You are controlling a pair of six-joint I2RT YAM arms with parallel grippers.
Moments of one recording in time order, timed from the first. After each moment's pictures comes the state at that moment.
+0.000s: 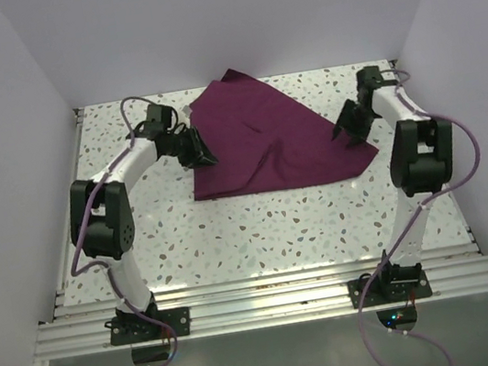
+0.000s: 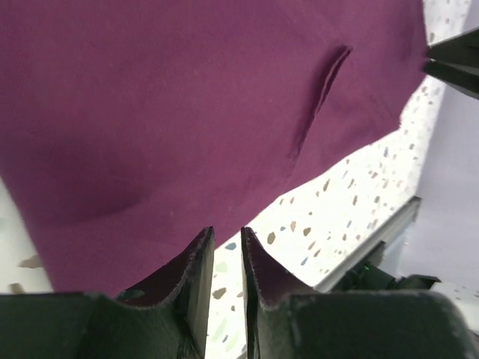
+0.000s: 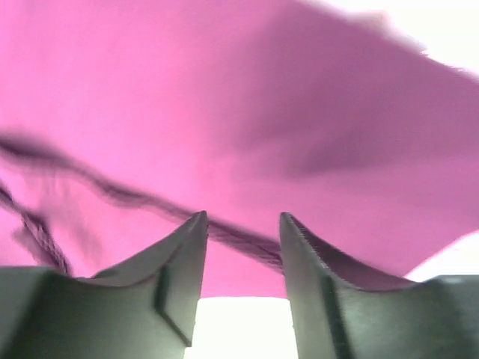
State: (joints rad) left arm -0.24 1.90 1.40 -0.48 0.59 -0.53; right arm -0.02 2.09 1.64 -0.82 -0.18 0.53
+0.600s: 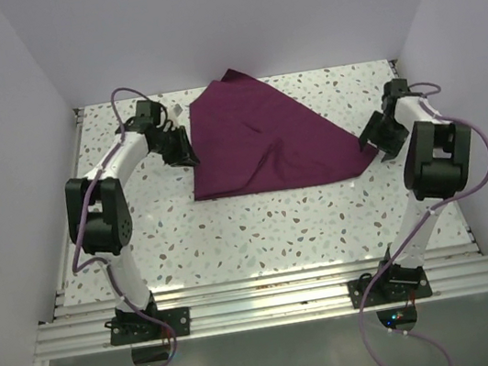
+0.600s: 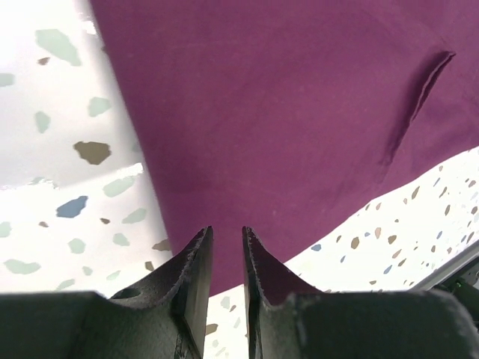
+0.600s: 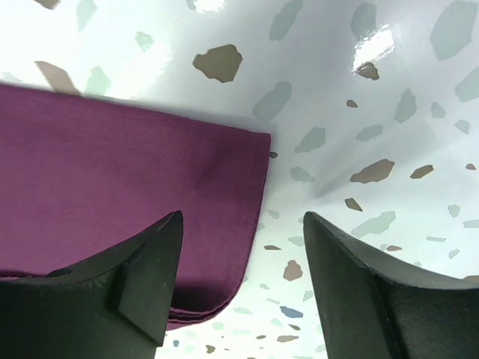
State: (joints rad) left arm -0.18 1.95 1.54 -0.66 0.42 -0.26; right arm -0.23 1.98 1.46 -0.77 0.03 0.49
